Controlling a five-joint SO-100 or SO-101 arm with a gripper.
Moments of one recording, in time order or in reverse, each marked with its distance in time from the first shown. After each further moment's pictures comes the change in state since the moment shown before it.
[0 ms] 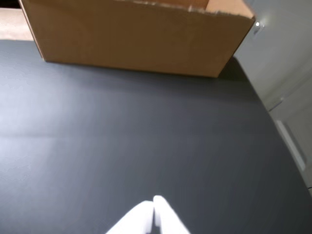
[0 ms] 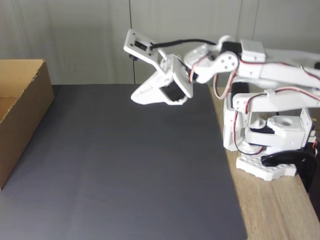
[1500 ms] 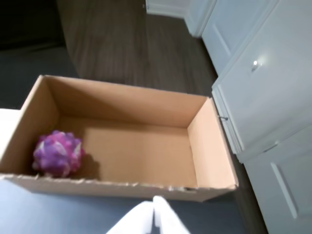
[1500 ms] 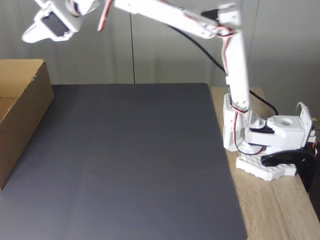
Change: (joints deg) arm -0.6 -93.2 -106.3 10.7 2.1
